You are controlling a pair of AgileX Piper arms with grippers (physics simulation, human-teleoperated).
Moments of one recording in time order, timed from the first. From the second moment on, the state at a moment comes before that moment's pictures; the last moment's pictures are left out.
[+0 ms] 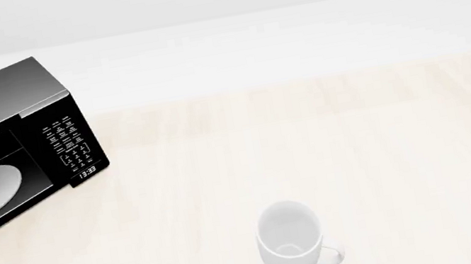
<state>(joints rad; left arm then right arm) 0.95 0.58 -0.91 0.60 -0.25 0.00 0.01 0.00 0.00 0.00</state>
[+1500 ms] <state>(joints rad) 1.29 0.87 -0.71 0.24 -0.14 0.00 0.01 0.00 0.00 0.00</state>
